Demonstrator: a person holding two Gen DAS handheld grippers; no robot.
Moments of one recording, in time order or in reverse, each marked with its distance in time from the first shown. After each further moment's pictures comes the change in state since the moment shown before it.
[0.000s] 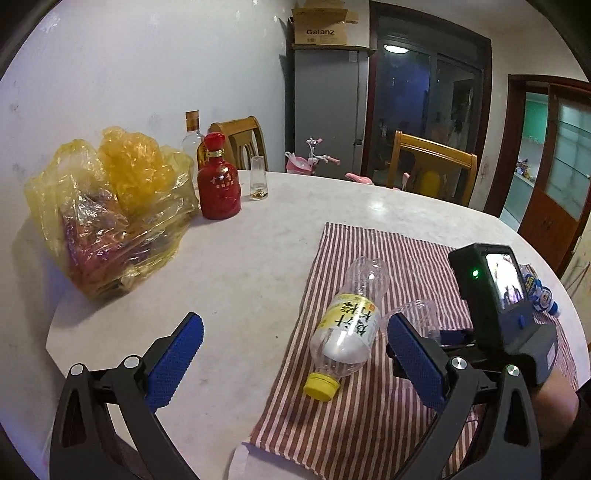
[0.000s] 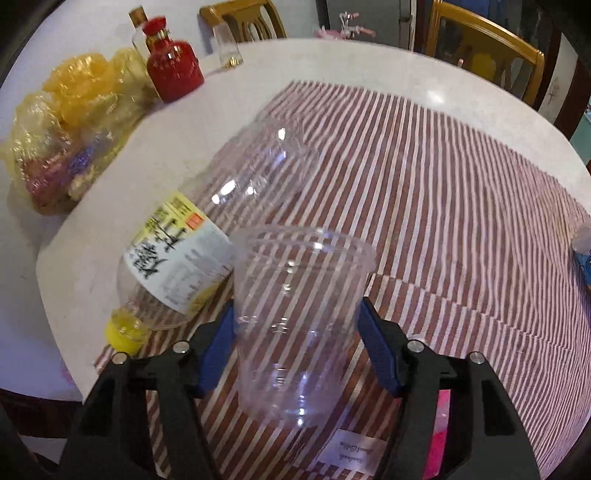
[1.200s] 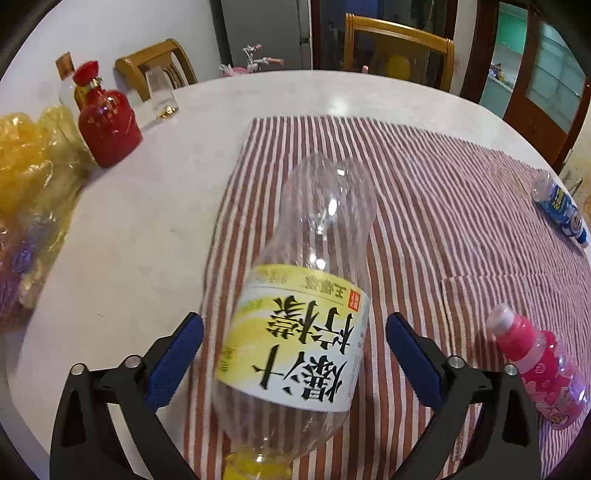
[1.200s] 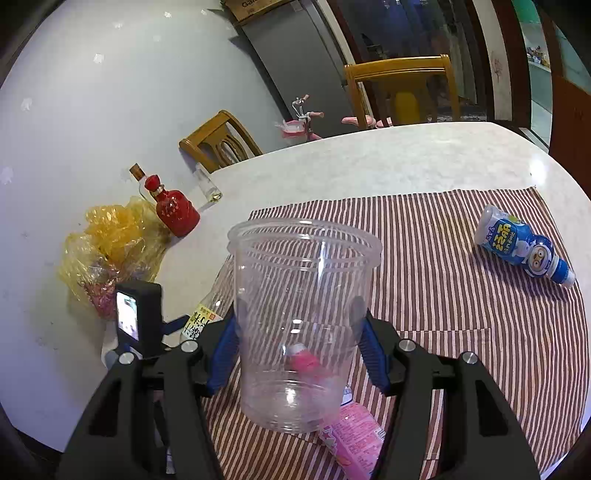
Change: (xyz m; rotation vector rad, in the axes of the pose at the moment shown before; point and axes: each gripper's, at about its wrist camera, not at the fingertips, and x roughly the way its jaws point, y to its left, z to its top) left arm 0.159 -0.072 -0.012 0.210 0.382 -0.115; right arm -0.167 -0.114 -0.030 0.256 -0.365 0.131
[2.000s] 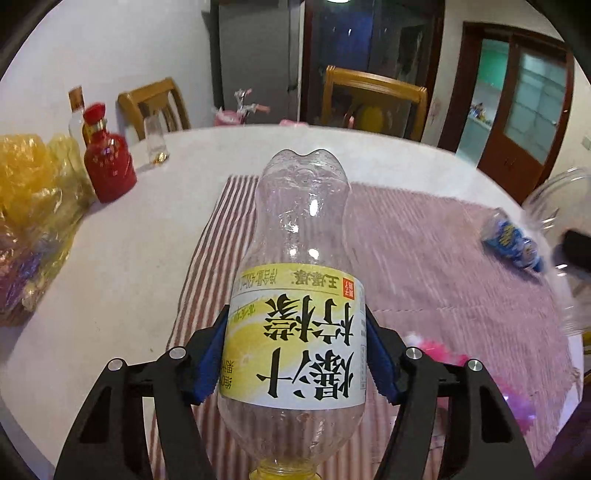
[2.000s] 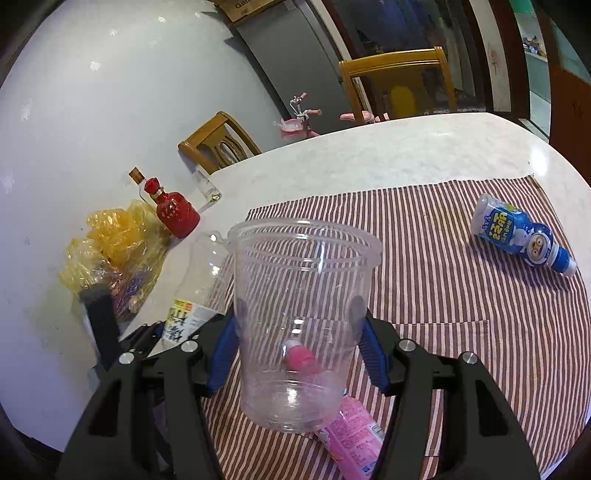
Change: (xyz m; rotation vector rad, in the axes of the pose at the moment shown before) left arm -0.075 -0.041 -0.005 -0.029 -0.216 -0.078; right arm -0.008 -0.012 -0.007 0.027 -0.003 0.016
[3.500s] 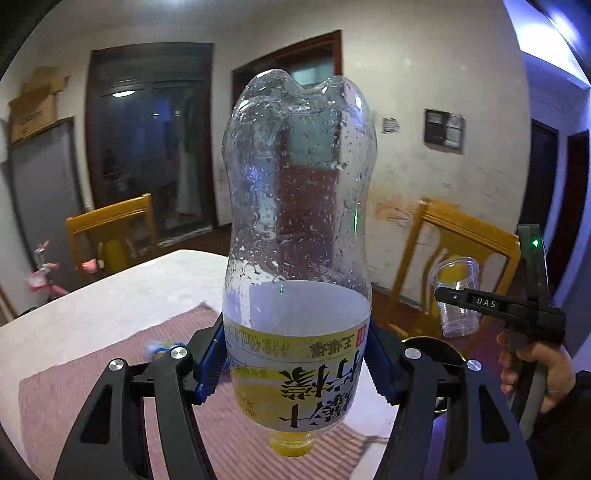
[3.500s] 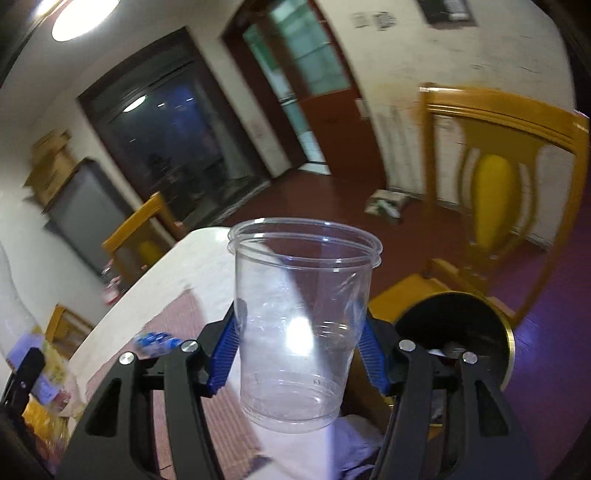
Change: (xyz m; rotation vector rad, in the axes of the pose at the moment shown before) left arm -0.144 -0.396 0.014 0.514 -0.292 -0.620; right arm -0.298 -0.328 -0.110 0.582 -0.471 -0.614
